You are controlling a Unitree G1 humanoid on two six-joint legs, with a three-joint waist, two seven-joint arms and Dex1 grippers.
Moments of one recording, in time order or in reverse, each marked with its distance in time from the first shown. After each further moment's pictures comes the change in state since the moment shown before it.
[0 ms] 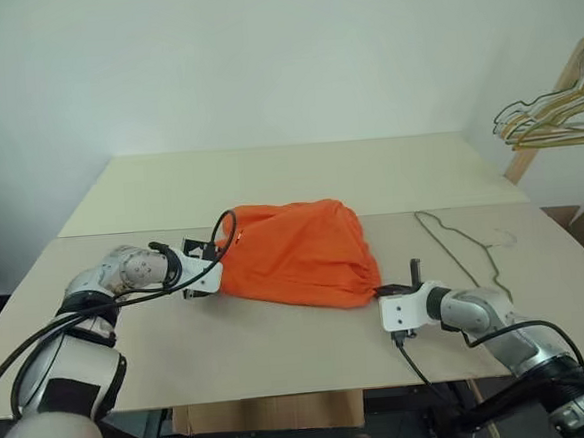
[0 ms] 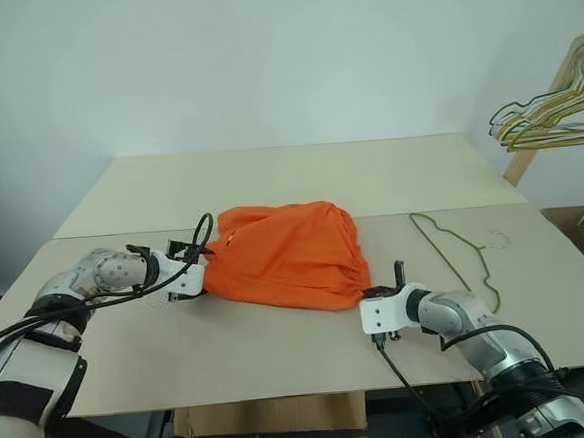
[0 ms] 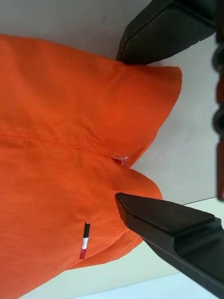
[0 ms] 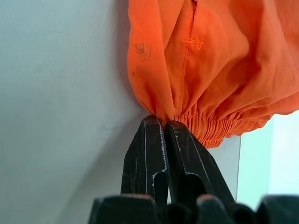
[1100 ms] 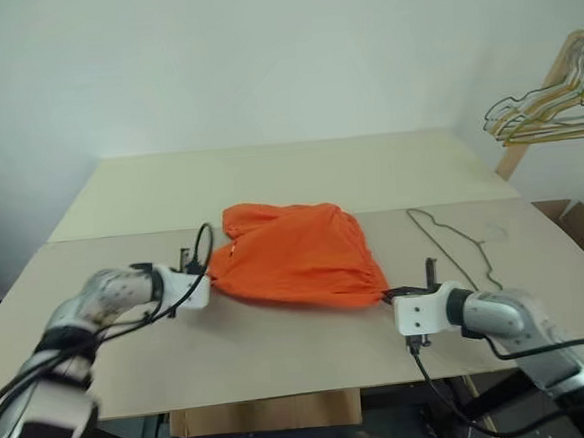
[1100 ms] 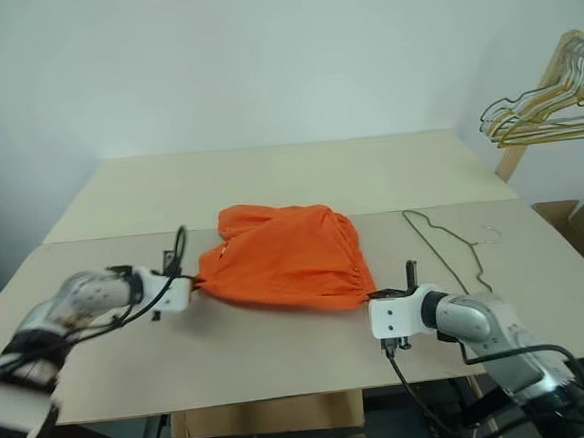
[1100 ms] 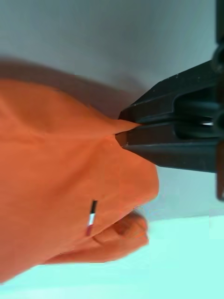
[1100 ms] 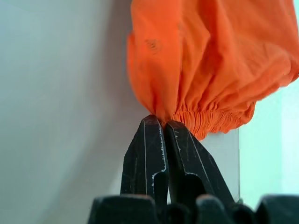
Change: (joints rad) left arm 0.511 0.276 0.119 -0.719 -0.457 0.191 -0.264; right arm 0.204 -0.176 -0.178 -0.479 0.274 0.225 0.270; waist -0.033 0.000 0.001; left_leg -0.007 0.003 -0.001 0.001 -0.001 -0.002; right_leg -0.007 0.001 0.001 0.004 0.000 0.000
